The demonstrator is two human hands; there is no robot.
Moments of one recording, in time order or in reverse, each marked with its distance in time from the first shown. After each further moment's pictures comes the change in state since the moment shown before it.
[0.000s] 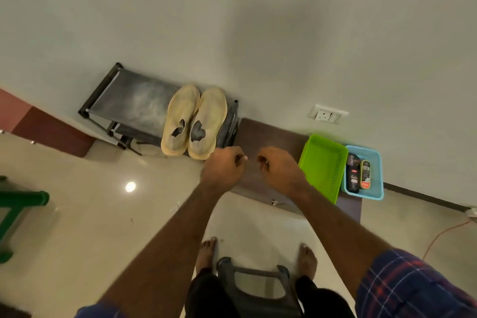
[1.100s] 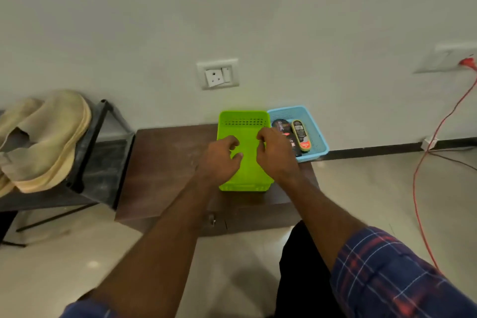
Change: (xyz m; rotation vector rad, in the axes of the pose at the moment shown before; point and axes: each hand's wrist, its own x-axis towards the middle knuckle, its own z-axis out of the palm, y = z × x) left_hand 0.085 0.041 0.358 -0.004 -0.045 0.432; right_hand -0.101 0.332 0.107 -0.039 0.702 0.285
